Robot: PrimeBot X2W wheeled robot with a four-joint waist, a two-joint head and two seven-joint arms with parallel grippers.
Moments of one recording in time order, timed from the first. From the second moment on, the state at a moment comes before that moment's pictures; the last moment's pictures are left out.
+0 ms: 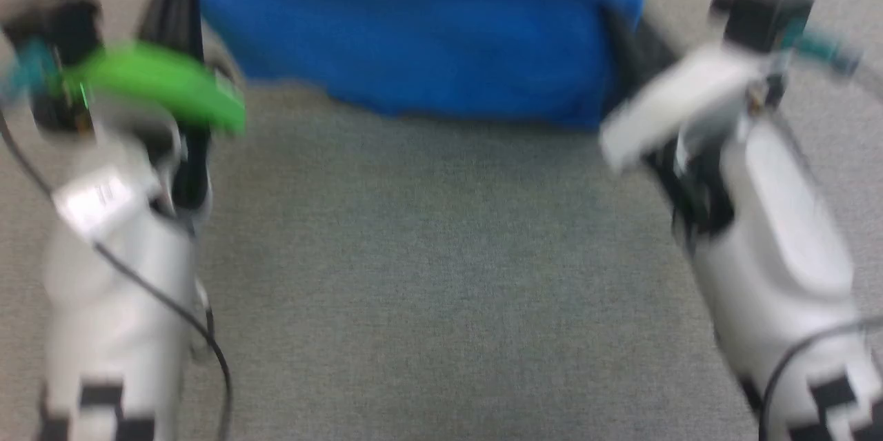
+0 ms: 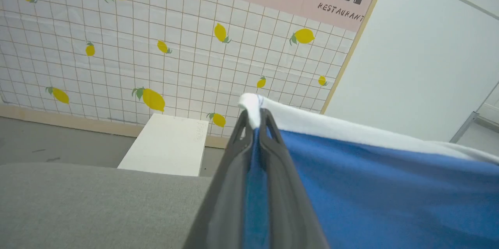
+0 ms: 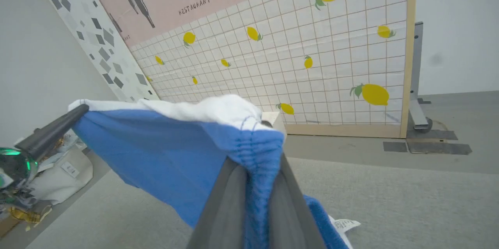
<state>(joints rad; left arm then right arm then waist) -0.76 0.24 -0.10 0.42 -0.52 -0.09 -0.14 -0.75 -0.09 0.24 0.39 0.53 0.13 -0.01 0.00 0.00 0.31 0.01</state>
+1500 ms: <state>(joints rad) -0.56 0.24 -0.21 0.31 -0.53 0.00 0.16 -0.13 -0.07 0.13 -0.04 0.51 0.13 0.54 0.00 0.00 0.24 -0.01</state>
